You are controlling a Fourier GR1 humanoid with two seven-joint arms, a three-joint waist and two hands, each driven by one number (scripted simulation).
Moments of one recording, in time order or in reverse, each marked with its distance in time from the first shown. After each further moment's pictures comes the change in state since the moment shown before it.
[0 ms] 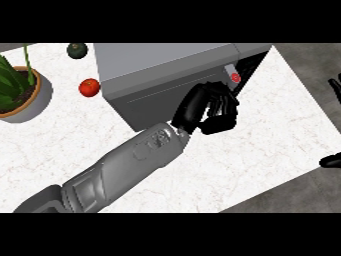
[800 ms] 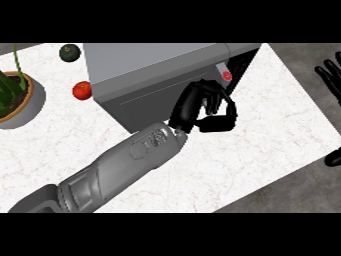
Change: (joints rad) left arm 0.002 0.023 -0.021 -0.023 0.078 0.097 -0.011; right arm -0.083 -0.038 0.062 -0.073 -0.084 0.111 0.120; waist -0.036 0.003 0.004
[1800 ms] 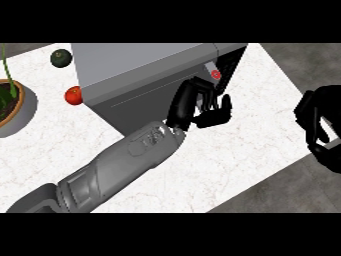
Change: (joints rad) left arm -0.004 0.007 -0.008 0.018 0.063 0.083 -0.014; right arm -0.056 -0.034 0.164 -0.288 -0.037 0.118 0.120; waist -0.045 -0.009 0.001
